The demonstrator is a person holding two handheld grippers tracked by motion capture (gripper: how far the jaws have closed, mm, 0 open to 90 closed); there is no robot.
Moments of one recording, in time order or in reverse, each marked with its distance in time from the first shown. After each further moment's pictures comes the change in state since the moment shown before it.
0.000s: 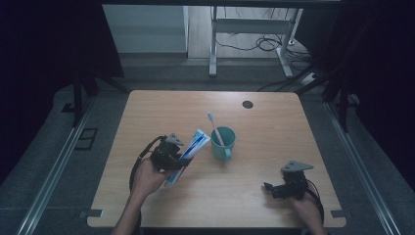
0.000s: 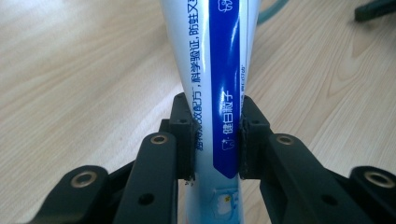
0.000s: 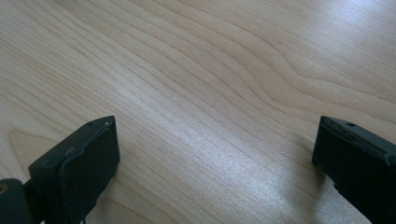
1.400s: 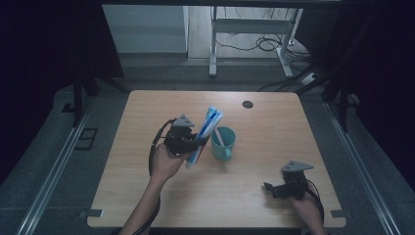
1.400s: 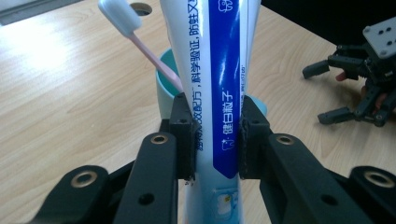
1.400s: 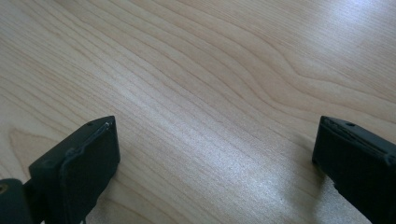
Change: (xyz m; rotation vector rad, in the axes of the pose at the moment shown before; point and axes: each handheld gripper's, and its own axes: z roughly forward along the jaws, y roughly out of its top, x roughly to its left) left arm -0.006 0.057 0.002 -0.252 -0.023 -0.003; right arm 0.000 0.000 0.000 0.000 -0.001 -0.002
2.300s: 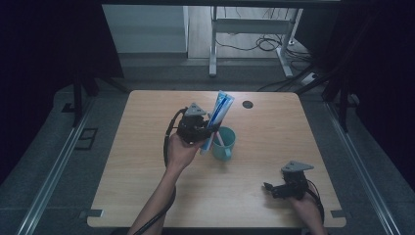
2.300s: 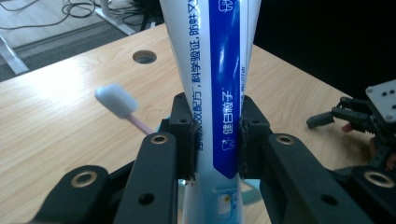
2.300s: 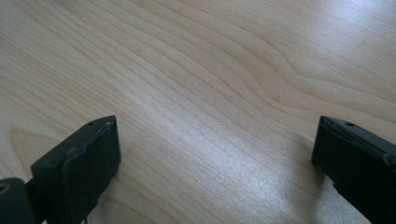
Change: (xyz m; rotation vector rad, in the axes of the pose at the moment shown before) left arm -0.008 0.037 0.021 -0.121 0.030 -0.006; right arm 0.000 0.000 0.000 -0.002 0.001 0.000
